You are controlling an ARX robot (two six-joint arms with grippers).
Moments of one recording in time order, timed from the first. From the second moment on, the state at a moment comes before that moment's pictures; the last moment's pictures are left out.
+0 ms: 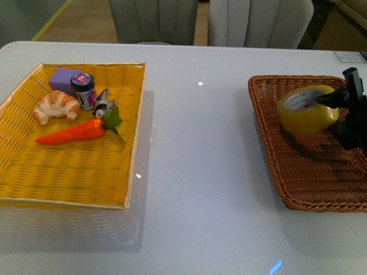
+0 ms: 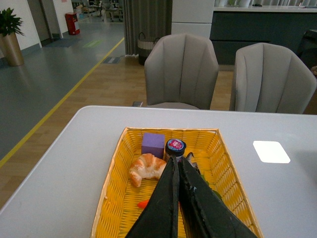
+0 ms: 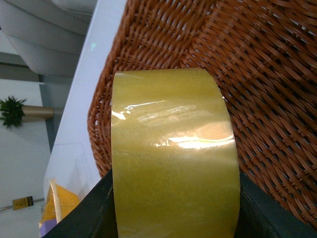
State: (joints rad) left arm 0.00 0.56 0.01 0.55 0.00 -0.01; right arm -0.12 2.35 0.99 0.85 -0.26 1.00
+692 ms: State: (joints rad) left arm 0.00 0.24 0.01 0.24 0.00 -0.01; right arm -0.23 1.69 0.49 0.82 -0.28 0.77
